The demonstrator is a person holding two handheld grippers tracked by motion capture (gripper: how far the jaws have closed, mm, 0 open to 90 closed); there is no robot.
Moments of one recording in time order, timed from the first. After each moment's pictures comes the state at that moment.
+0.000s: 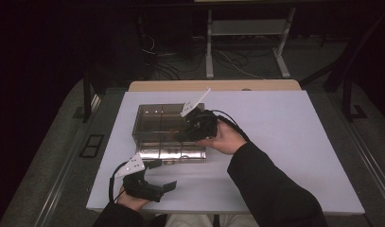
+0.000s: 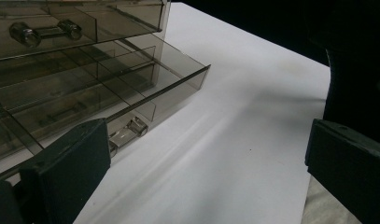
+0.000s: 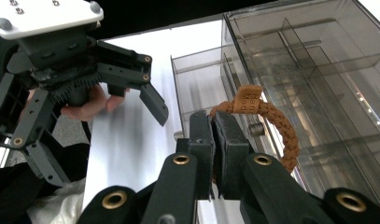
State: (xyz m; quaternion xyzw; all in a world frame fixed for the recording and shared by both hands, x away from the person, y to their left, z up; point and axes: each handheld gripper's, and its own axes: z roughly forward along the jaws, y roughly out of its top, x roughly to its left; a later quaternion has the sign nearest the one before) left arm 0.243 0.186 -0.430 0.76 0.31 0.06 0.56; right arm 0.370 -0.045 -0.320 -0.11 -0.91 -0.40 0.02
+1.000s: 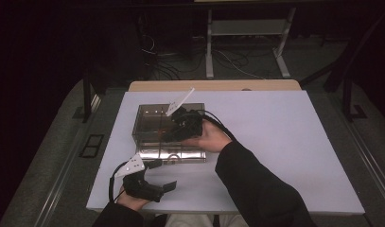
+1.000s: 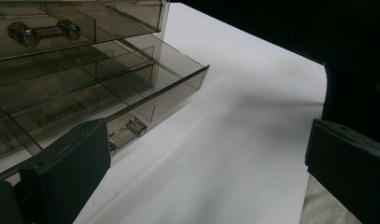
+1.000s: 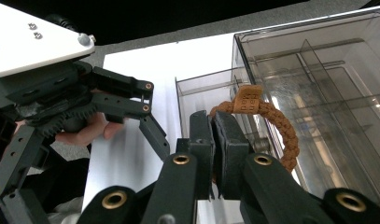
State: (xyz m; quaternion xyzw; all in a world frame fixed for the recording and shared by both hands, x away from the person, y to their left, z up) left arm 0.243 0.186 -0.430 0.76 0.31 0.06 0.57; right arm 0.378 -0.008 -0.327 -0.10 -0.91 -0.41 0.04
